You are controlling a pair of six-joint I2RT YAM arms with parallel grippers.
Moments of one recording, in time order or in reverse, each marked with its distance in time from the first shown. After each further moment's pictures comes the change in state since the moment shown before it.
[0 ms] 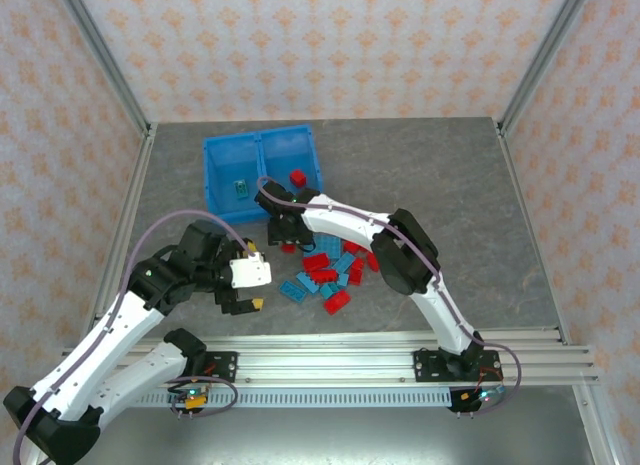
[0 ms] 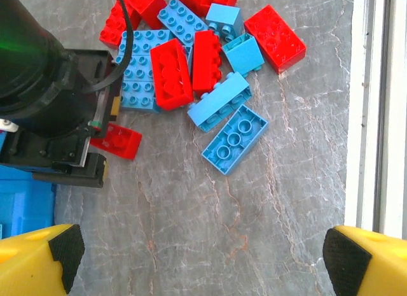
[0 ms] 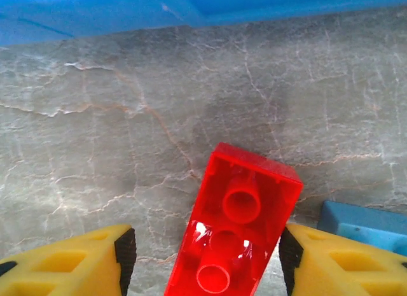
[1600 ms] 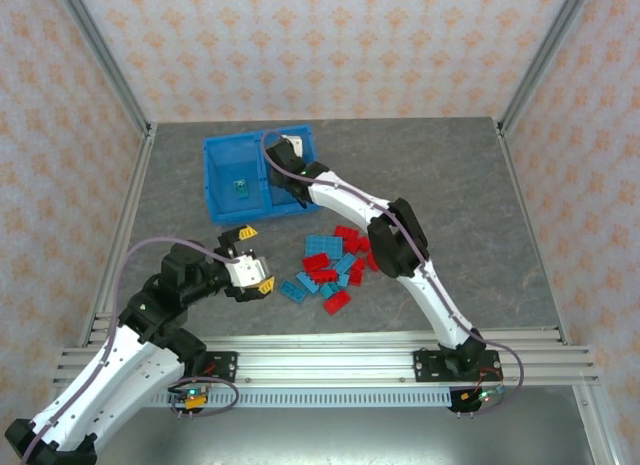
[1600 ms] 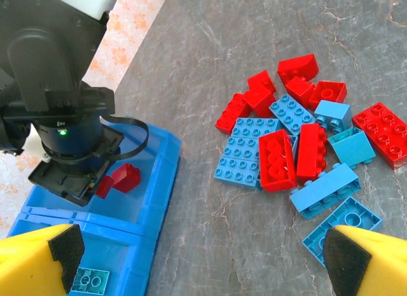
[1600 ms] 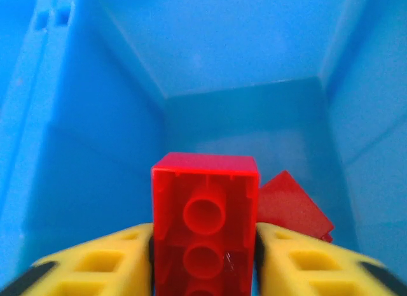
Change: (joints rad) left arm 0.000 -0.258 -0.258 0.486 -0.037 -0.093; right arm -0.143 0.188 0.319 0.356 0.241 -0.250
